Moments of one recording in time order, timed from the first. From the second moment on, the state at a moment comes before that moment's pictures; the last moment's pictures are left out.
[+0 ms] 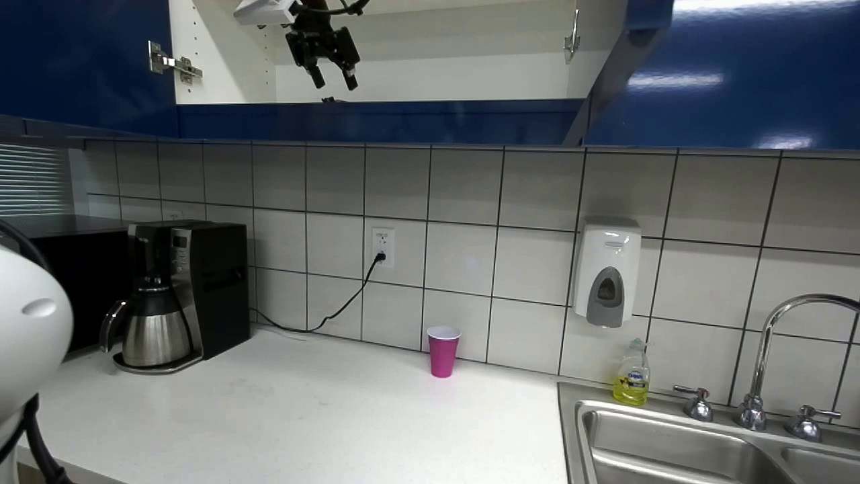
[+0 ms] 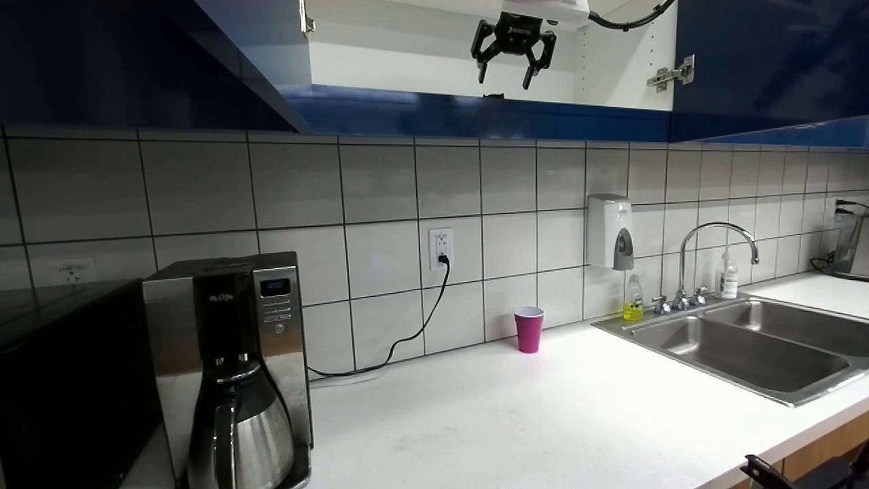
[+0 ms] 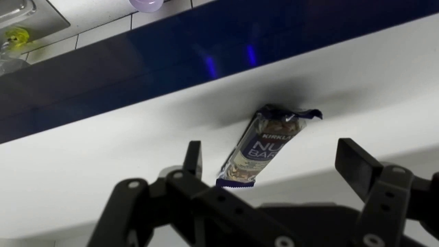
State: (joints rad) arm -0.01 -0.33 0.12 -1.84 -0.15 2.22 0.42
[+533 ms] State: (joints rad) arm -0.01 -0.51 0.14 -2.04 -0.16 2.31 0.42
